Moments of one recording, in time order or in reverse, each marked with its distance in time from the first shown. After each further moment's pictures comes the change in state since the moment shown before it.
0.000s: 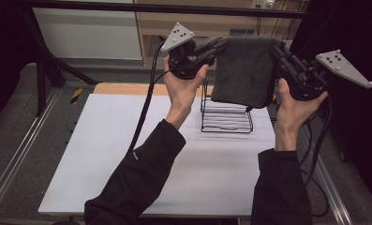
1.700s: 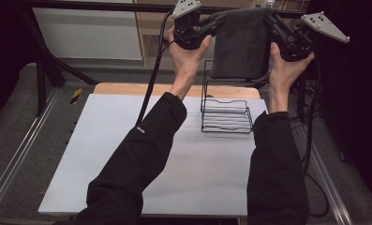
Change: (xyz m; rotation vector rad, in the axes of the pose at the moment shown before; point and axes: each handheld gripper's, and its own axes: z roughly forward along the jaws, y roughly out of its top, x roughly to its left) left arm 0.048 0.019 0.049 0.030 0.080 0.027; right arm -0.040 0.006 0.089 -0.007 -0.017 -0.053
